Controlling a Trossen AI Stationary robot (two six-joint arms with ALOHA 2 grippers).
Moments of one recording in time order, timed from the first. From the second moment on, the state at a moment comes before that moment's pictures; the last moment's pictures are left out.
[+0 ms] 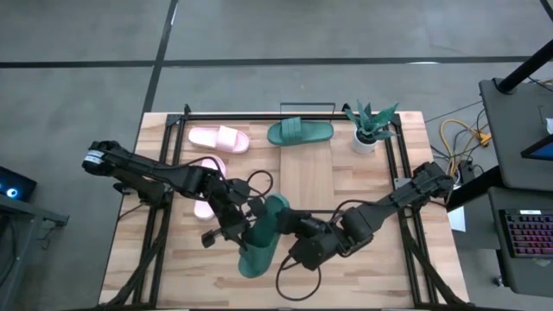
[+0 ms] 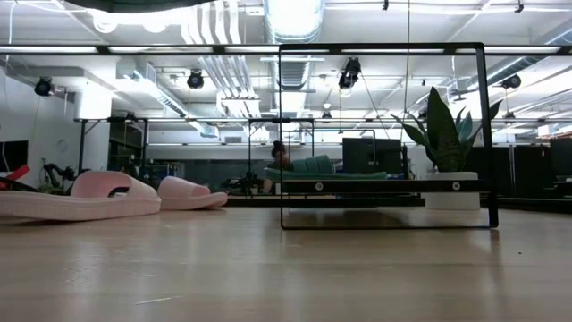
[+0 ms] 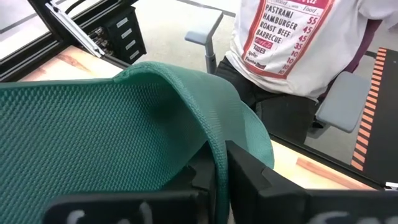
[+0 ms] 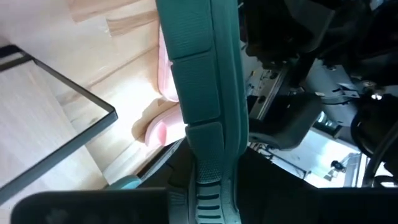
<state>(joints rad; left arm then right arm) -0.24 1.39 1.20 -0.50 0.59 0.53 0.52 1.87 1.82 -0.81 0.82 -1.16</state>
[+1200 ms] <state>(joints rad) -0.24 0.94 1.14 -0.45 -0.27 0.42 0.51 1.77 1.82 -1.33 1.05 -0.09</state>
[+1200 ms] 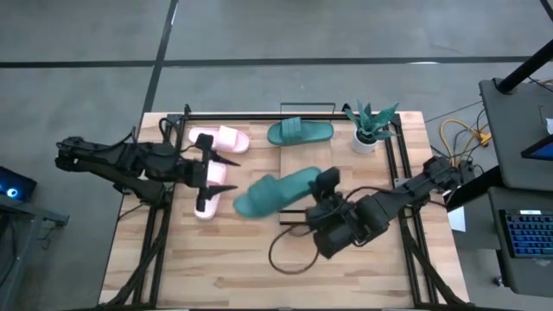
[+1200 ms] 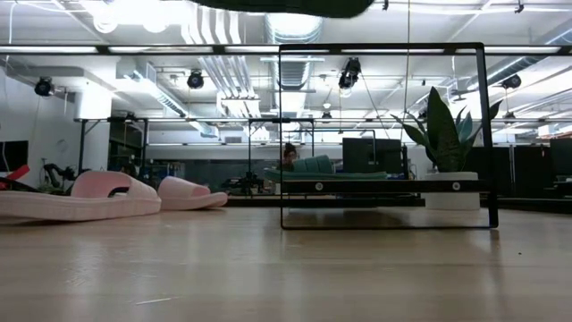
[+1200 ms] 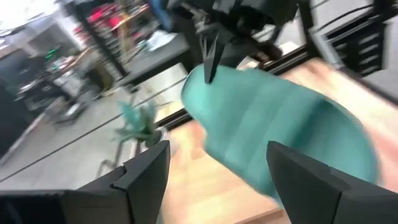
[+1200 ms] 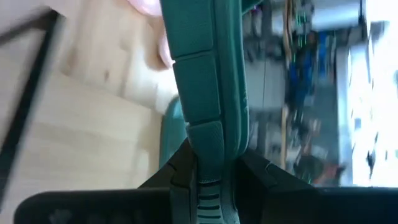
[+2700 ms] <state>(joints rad) -0.17 1.21 0.82 0.38 -0.60 1.13 0.41 1.50 1.47 -1.28 0.99 0.20</state>
